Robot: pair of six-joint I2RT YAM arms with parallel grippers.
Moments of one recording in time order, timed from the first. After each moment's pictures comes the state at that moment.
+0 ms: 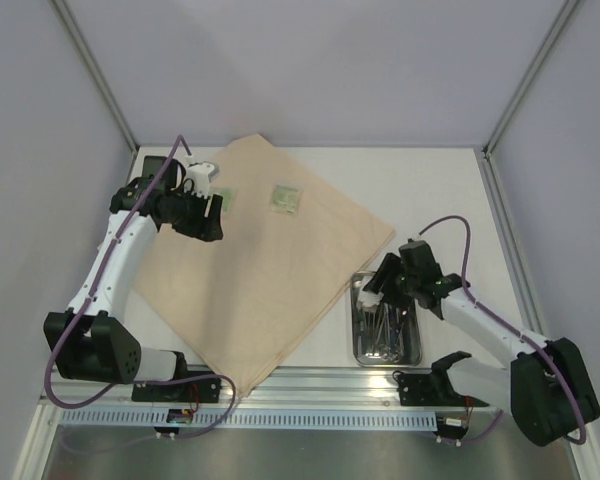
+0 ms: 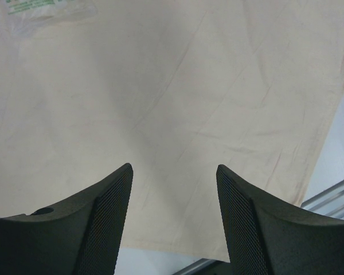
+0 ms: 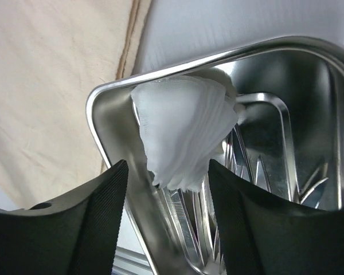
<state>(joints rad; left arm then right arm) -0.09 1.36 1.32 -0.95 0.36 0.21 0.40 1.12 0.50 -0.32 -0.11 0.87</state>
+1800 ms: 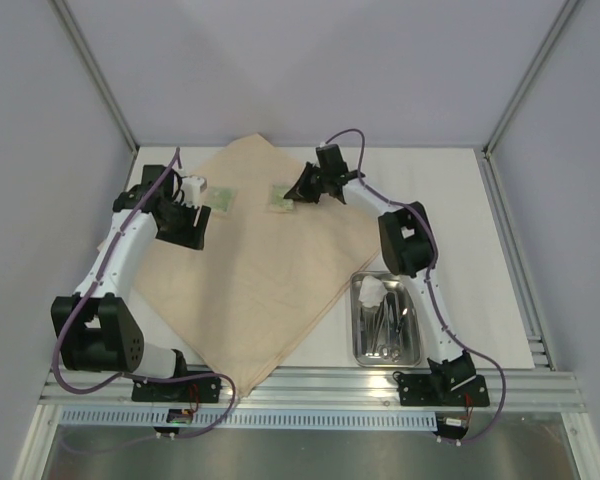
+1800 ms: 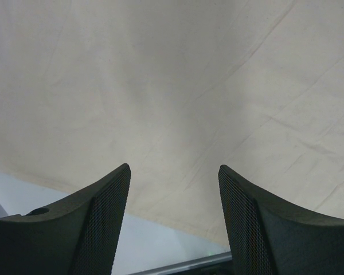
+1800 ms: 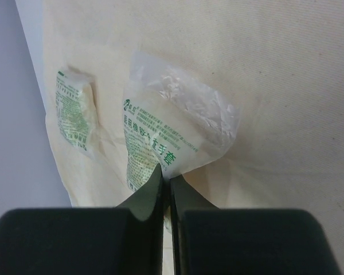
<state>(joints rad) -0.02 1.42 1.23 -0.92 0.15 0.25 0.44 2.56 2.12 -0.24 -0.42 0.90</state>
